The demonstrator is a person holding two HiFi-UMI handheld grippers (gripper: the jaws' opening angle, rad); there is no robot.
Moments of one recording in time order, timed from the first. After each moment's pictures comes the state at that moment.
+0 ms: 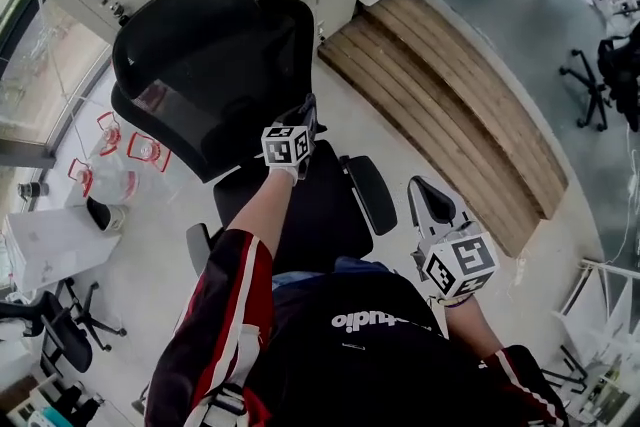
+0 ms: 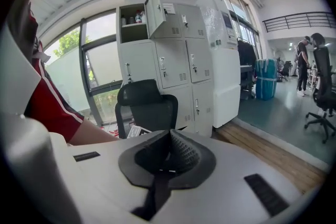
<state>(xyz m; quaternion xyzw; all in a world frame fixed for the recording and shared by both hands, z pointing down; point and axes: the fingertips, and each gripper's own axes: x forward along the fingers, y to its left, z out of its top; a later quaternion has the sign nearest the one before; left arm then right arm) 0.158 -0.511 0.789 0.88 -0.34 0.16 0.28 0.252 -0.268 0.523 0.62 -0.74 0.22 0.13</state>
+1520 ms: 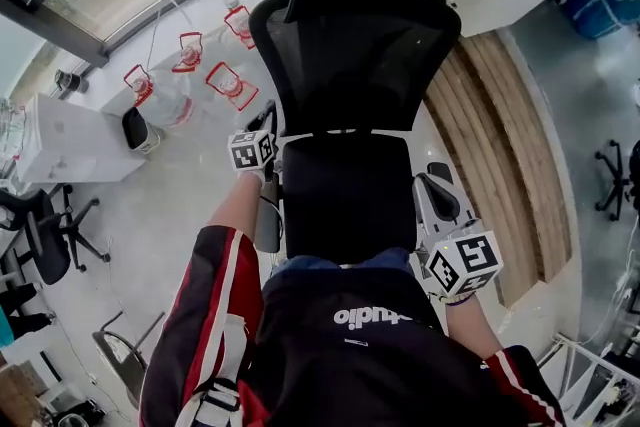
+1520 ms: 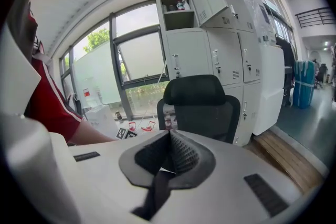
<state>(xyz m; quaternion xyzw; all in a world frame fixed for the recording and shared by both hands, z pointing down) -0.314 -0.475 0.790 0.76 -0.56 0.16 0.29 -0.020 -0.292 0.505 0.50 -0.83 0.20 0.15</state>
